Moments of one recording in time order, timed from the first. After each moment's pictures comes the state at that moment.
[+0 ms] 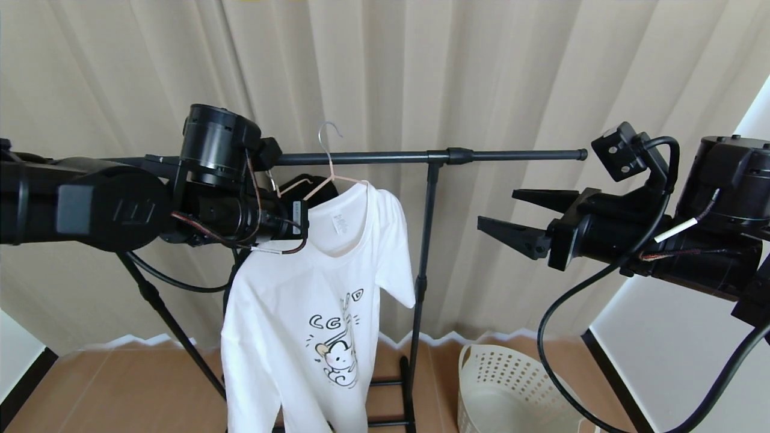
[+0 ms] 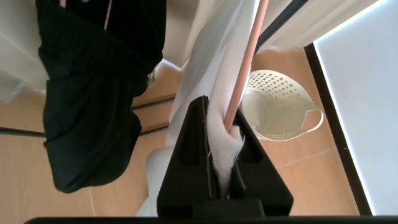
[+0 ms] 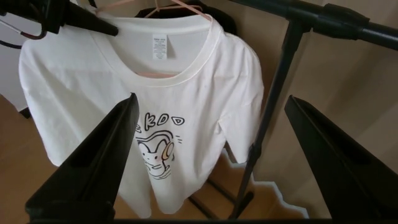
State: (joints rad) left arm -0.39 1.82 -1.33 0.09 0.04 -0.21; right arm 0.38 1.60 -0.81 -0.67 0.41 -0.01
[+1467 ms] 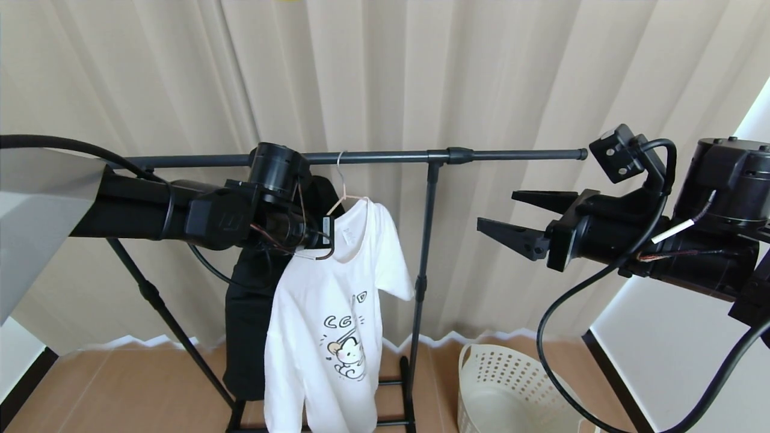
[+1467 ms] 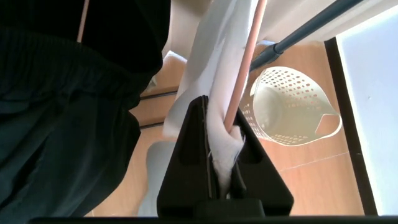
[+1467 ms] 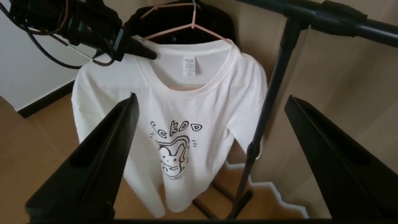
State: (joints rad) left arm -0.39 2.06 -1.48 0.08 0.07 -0.24; right arm 0.38 1.61 -0.80 -0.67 0.41 -0.01
